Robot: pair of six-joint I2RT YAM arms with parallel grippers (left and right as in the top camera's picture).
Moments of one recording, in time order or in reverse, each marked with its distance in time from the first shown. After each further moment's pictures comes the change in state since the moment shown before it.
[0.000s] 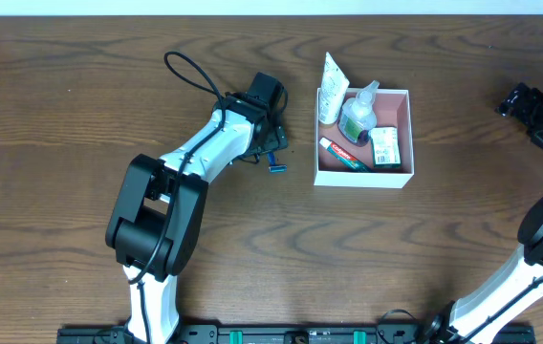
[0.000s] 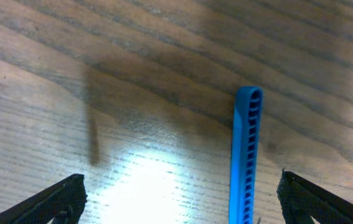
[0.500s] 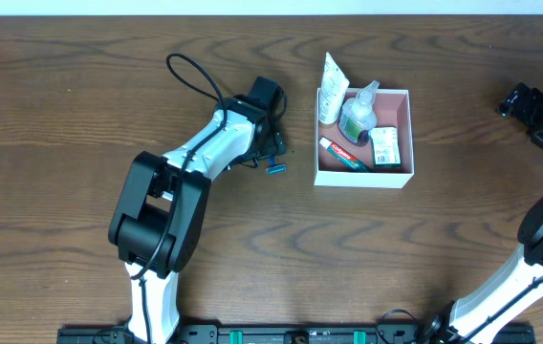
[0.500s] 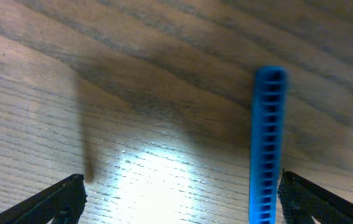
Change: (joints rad) left arm 0.000 0.021 0.000 -0.041 -0.001 0.000; right arm 0.000 0.000 0.000 0.000 0.000 0.000
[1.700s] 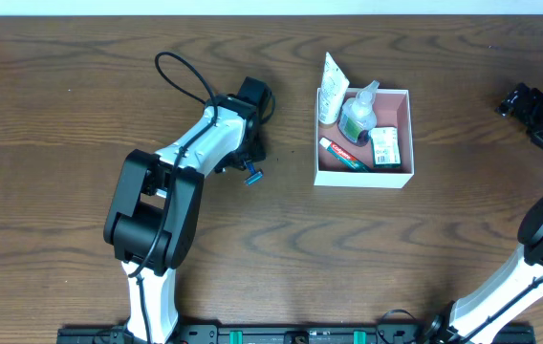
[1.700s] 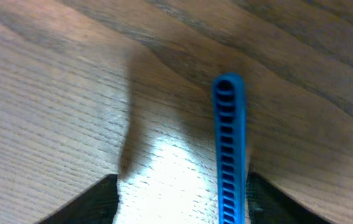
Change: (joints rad) left arm 0.043 0.000 0.002 -0.096 -0.021 0.010; right arm 0.000 0.000 0.000 0.000 0.000 0.000
